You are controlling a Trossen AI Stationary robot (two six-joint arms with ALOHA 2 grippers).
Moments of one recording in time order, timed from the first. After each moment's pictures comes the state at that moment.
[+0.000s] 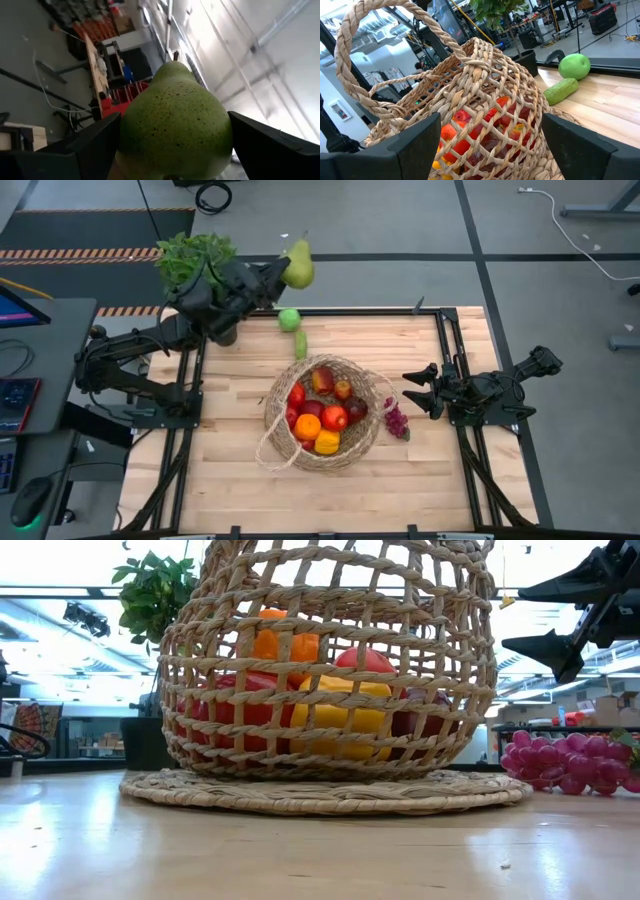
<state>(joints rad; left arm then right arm) 0.22 1.24 1.34 0.21 -0.42 -1.20 0.43 0.02 0.01 0.08 0.63 0.45</state>
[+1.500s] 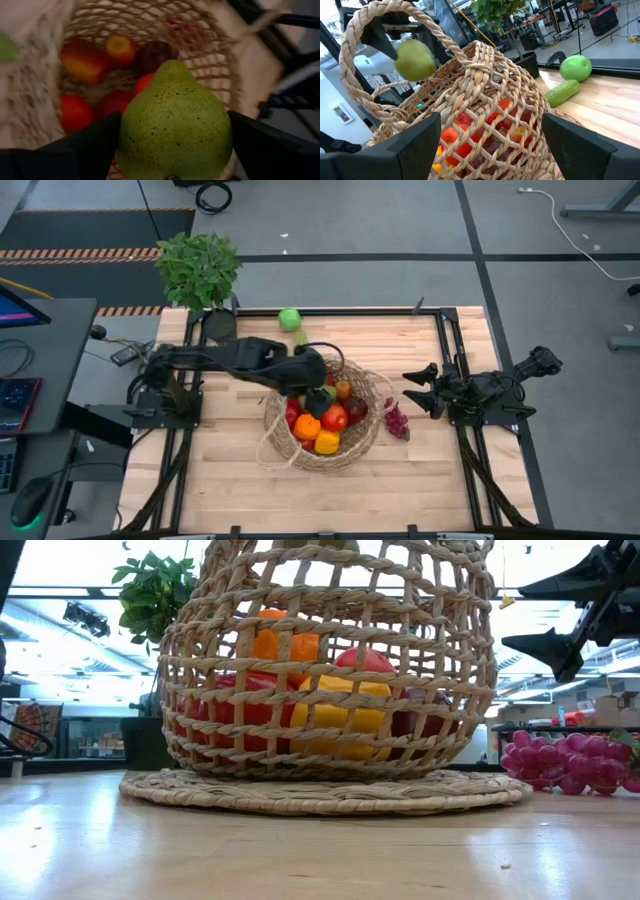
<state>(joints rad) -0.14 1.82 2.09 -1.24 -0.14 -0.86 0.42 0.02 0.01 0.10 0.63 0.45</state>
